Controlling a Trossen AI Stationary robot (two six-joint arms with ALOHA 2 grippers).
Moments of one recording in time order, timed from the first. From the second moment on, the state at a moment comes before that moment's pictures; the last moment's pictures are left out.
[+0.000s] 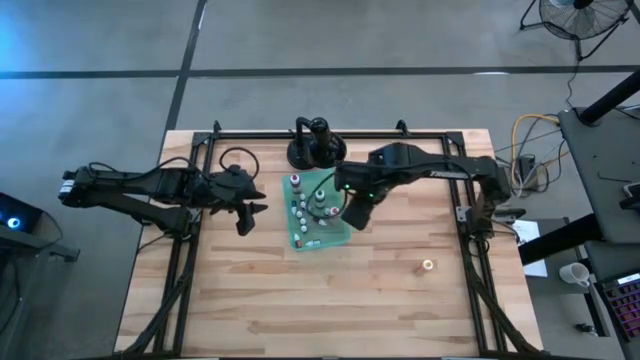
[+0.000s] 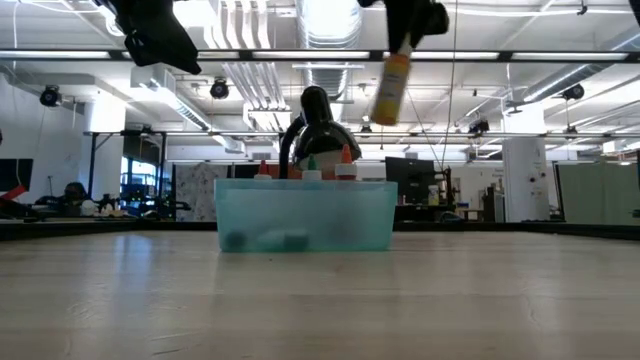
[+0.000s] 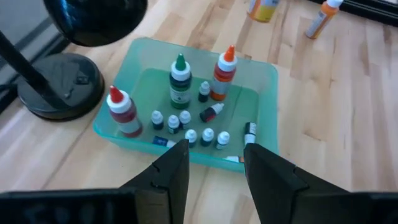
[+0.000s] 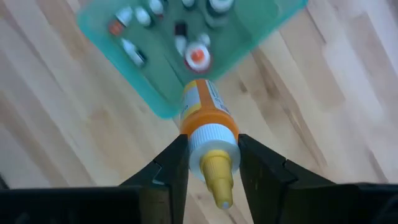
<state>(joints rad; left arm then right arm) -0.06 0.90 0.93 -0.71 -0.24 -0.36 0.00 1.85 2.01 -1.51 0.08 0.56</state>
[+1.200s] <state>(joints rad) -0.06 0.90 0.79 -0.71 -0.19 -0.54 -0.04 2.16 2.16 -1.45 -0.08 0.57</state>
